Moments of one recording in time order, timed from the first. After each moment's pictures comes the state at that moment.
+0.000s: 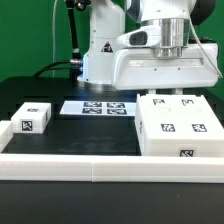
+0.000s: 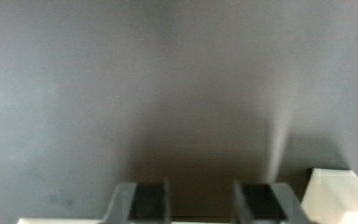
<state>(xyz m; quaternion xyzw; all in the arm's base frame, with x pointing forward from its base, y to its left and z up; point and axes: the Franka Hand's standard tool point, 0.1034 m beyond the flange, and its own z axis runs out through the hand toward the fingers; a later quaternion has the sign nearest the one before) 0.478 0.085 0.046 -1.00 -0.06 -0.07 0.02</state>
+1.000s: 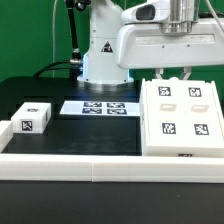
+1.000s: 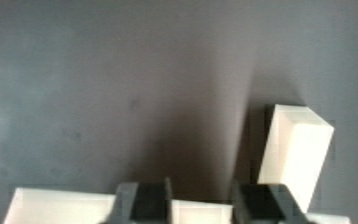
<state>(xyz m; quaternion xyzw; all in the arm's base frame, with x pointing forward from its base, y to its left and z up) 0.497 0.090 0.089 -1.00 -0.06 -0.04 0.03</state>
